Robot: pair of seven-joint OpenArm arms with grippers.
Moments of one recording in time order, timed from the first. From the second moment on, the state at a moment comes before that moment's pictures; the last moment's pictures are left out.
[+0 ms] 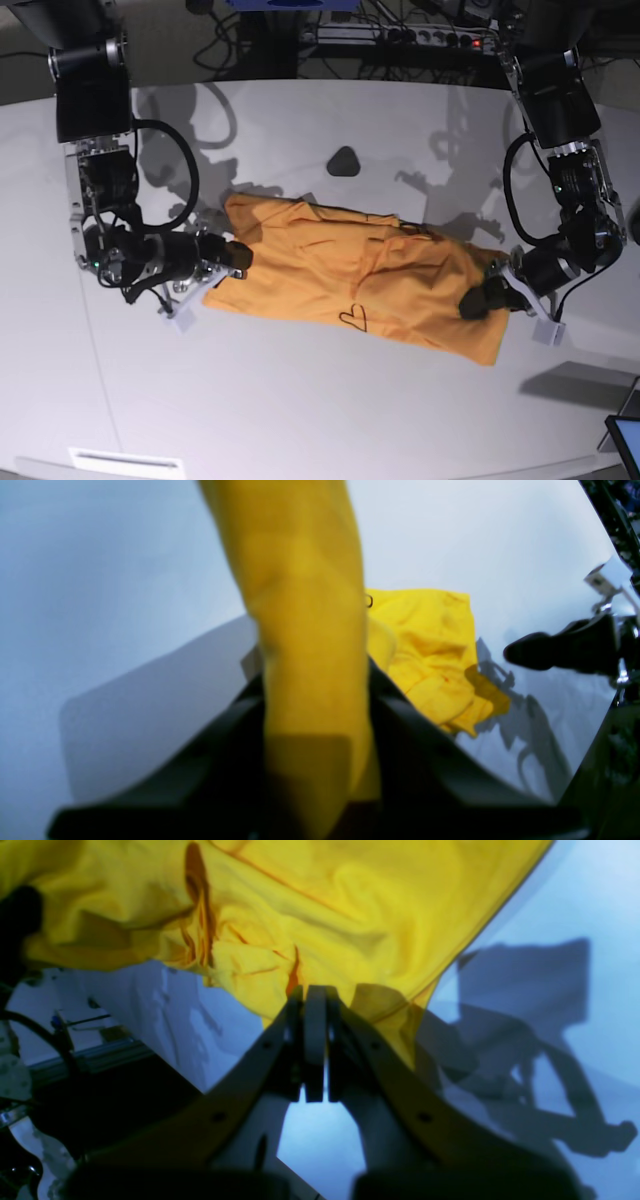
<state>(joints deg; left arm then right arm) -15.3 -23.0 -20.3 74.8 -58.6 -37.1 65.0 14.3 10.7 -6.5 82.6 54.0 -6.3 -72.5</state>
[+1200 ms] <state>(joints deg) -23.6 -9.5 5.1 80.4 -43.1 -25.1 64.8 9.7 17.2 2.5 82.6 54.1 -6.3 -64.8</state>
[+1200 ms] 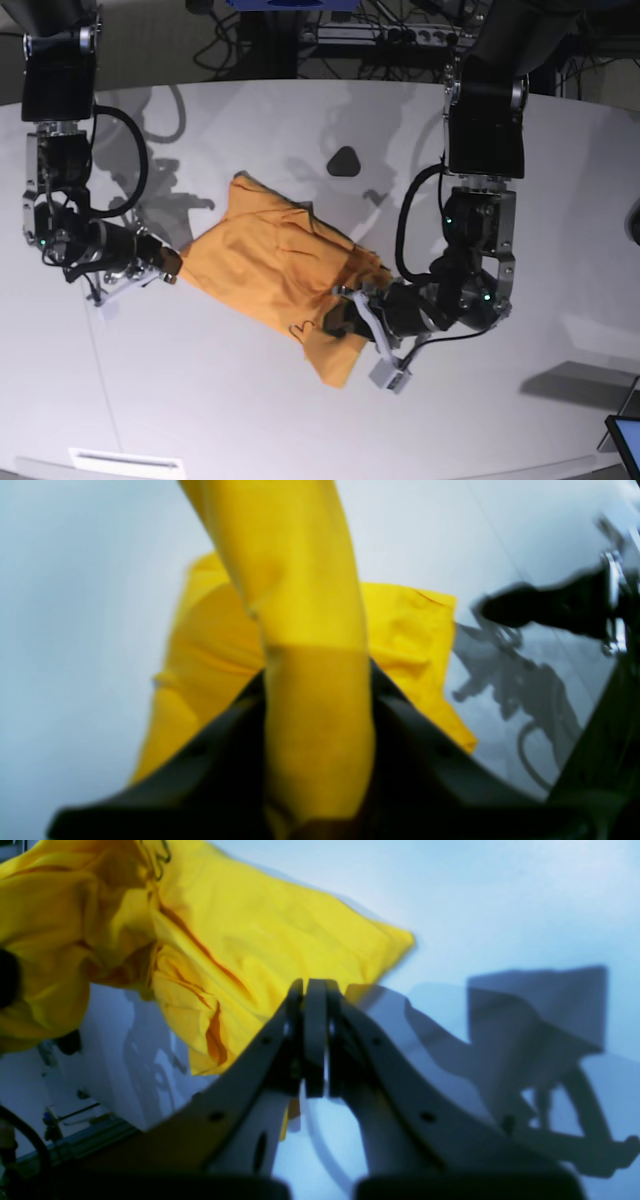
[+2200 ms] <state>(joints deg) -23.0 -10.2 30.9 88.4 -43.1 -25.1 59.5 9.1 16.9 2.3 82.6 54.1 -6.4 -68.0</state>
